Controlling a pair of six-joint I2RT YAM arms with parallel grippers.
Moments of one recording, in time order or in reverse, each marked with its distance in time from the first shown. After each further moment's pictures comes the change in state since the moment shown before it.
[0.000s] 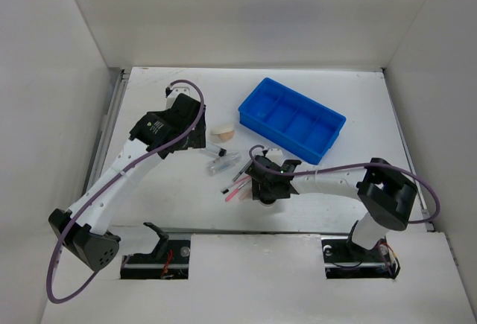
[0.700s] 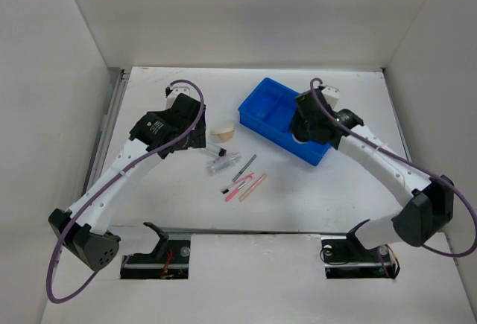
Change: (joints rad) left arm 0.000 0.000 0.000 0.001 0.000 -0.001; right arm -0.413 -0.232 0.343 -0.255 0.143 -0.121
